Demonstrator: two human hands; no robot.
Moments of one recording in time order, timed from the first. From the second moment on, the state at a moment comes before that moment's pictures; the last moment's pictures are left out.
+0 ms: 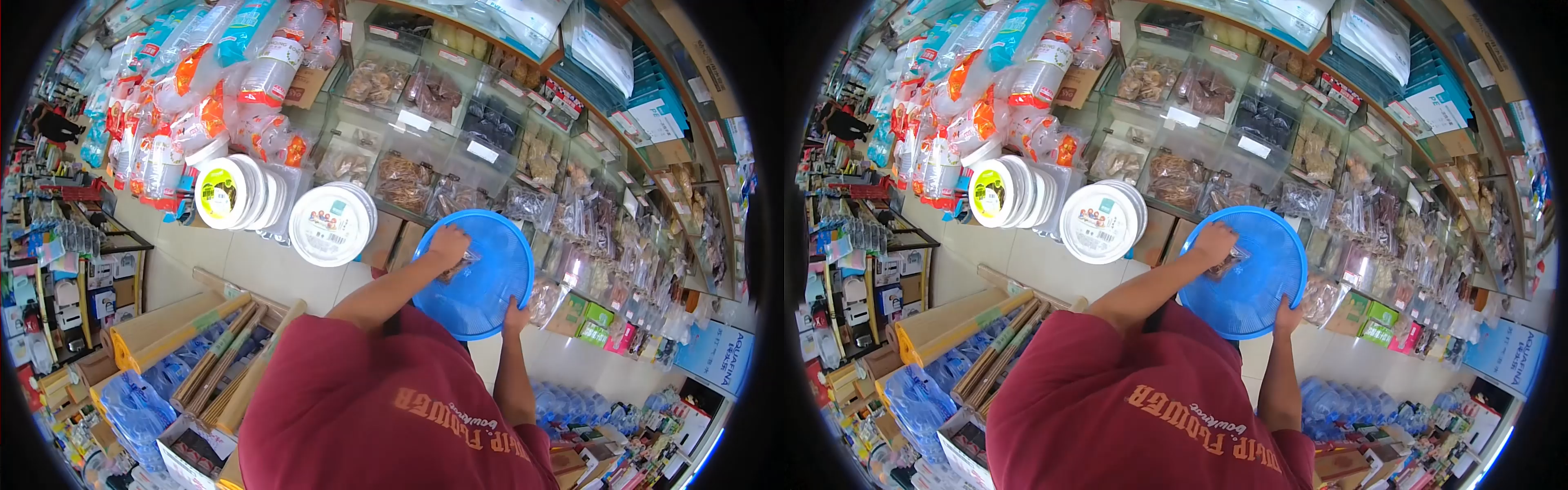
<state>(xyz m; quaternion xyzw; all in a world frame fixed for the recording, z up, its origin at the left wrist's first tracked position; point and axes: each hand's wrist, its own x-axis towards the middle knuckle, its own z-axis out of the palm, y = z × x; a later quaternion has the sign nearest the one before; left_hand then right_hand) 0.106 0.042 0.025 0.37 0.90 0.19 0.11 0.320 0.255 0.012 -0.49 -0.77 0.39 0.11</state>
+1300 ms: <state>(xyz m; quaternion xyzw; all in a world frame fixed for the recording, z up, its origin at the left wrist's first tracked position) 0.000 -0.038 -0.038 0.22 0.95 0.08 0.21 0.290 0.248 -0.019 -0.62 -0.65 0.44 0.07</state>
